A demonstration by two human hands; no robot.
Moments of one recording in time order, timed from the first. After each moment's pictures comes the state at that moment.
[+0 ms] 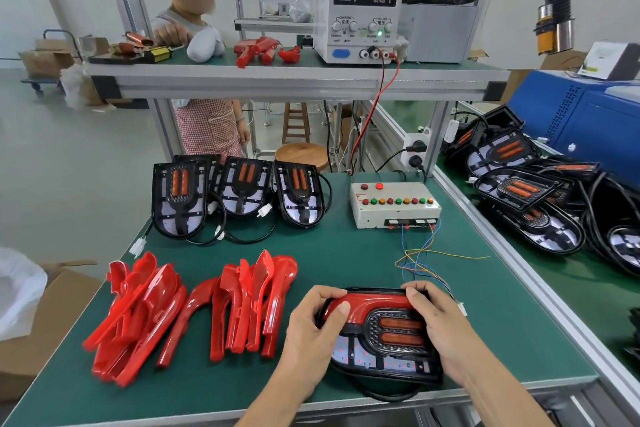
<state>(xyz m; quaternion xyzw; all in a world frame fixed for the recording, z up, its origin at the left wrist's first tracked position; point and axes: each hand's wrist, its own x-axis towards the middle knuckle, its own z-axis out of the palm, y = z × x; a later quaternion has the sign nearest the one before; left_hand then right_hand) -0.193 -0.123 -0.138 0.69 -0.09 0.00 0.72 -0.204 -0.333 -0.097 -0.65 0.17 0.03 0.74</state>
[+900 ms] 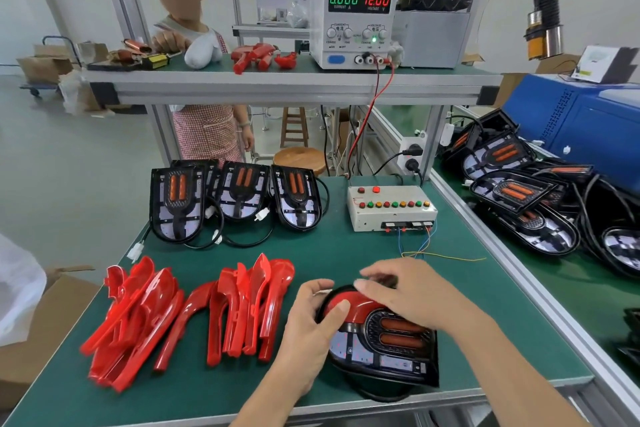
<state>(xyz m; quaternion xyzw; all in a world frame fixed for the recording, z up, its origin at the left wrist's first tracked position) -0.190 -0.126 -0.121 0.65 -0.05 -0.06 0.76 -0.167 -0.323 -0.042 -0.95 -0.10 0.04 0.28</state>
